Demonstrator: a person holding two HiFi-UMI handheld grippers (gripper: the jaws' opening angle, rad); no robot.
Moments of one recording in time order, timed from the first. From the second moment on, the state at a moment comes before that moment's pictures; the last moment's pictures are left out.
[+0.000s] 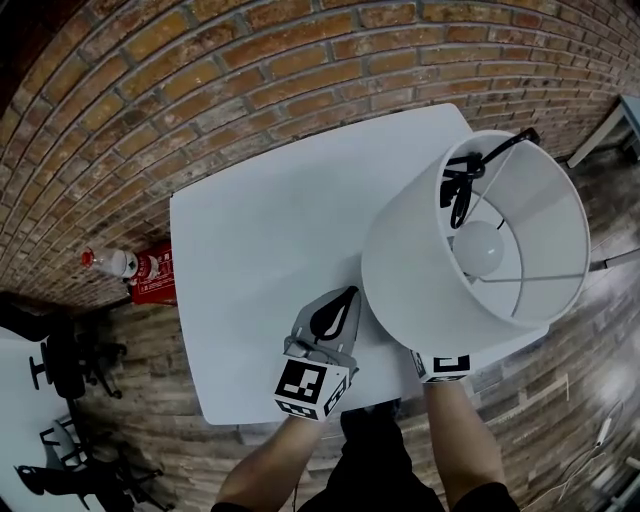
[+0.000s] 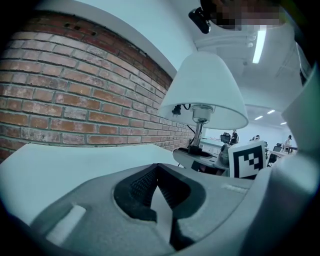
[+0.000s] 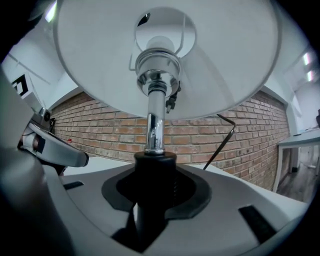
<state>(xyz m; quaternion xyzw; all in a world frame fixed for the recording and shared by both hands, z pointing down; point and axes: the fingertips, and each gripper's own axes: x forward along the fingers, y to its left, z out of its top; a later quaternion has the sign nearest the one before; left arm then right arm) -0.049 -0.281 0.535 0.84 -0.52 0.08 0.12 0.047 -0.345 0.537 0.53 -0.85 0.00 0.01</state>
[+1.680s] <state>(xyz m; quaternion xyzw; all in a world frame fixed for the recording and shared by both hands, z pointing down) -0.053 -0.262 0.551 0.86 -0.50 0.07 0.11 0.046 -0.335 0.532 0.54 -0.84 -0.03 -0.02</state>
